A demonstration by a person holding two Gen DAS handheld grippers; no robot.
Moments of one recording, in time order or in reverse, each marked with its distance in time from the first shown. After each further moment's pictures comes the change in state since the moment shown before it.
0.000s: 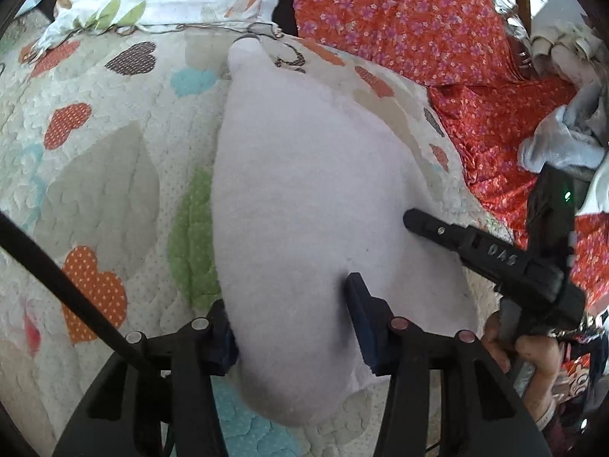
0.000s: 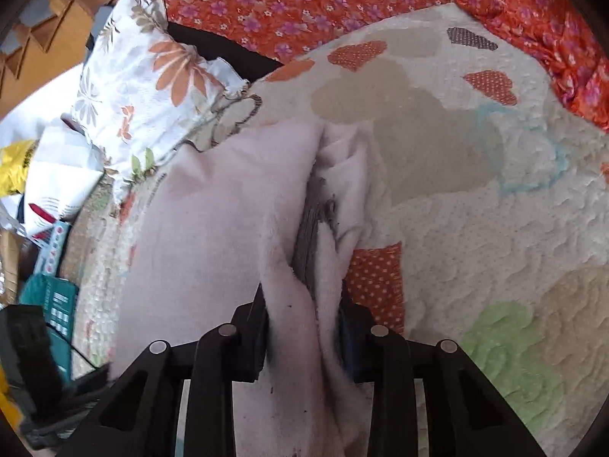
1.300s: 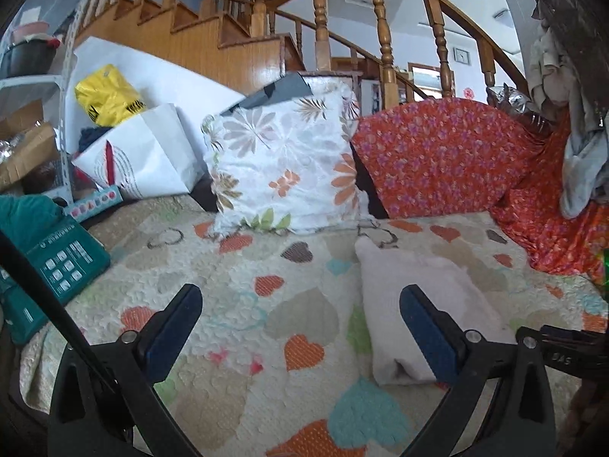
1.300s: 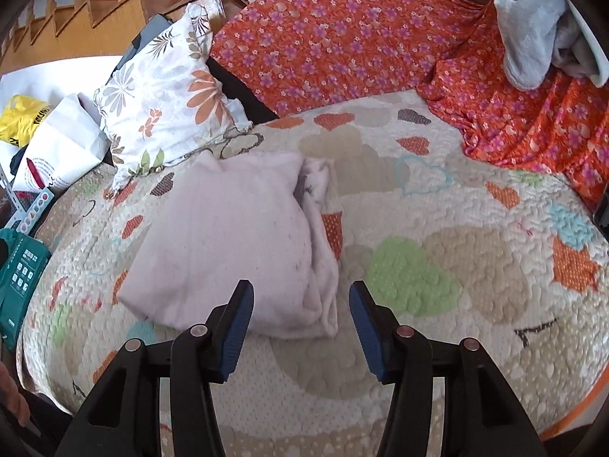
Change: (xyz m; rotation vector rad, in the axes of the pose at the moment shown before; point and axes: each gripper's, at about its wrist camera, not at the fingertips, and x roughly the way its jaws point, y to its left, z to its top) left arm -0.179 -0.031 -0.109 0.178 -0.737 0.502; right arm -0.114 0.036 -0.117 -0.153 -0.269 -0.201
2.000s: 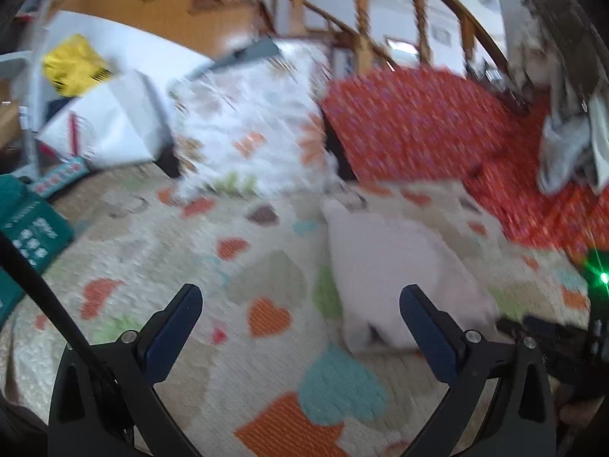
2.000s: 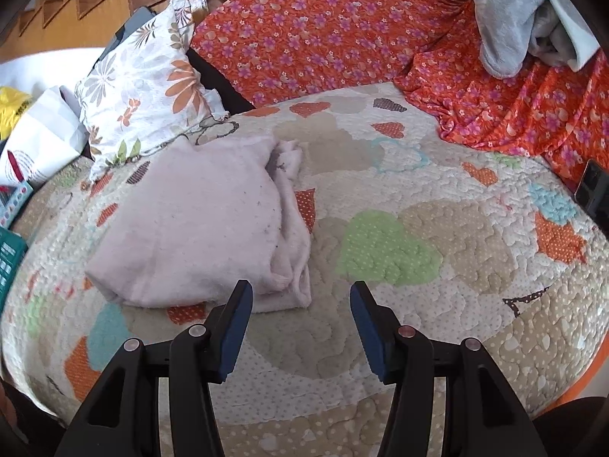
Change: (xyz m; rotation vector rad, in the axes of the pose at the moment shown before) left arm 0.026 -0.015 -0.024 0.024 0.151 -0.144; right arm 0.007 -0.006 -0.026 -0.005 -0.004 -0.104
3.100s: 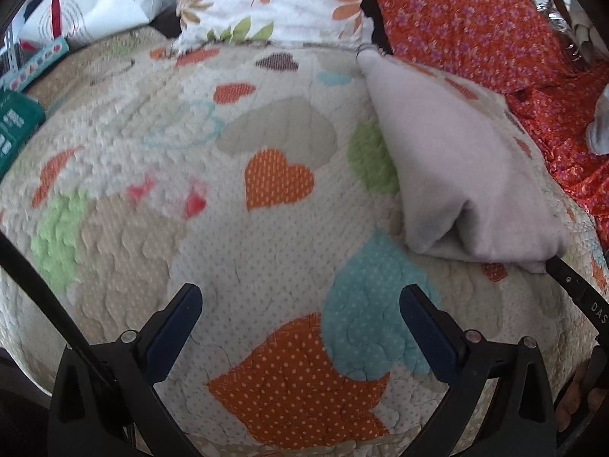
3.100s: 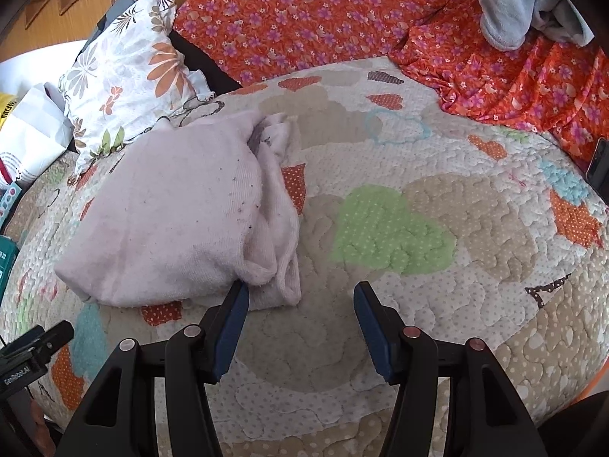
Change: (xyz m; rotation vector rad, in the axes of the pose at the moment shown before) left arm 0.093 0.027 -0.062 -0.149 0.454 0.031; right arm 0.034 -0.009 -0.002 0.044 0.074 -0.001
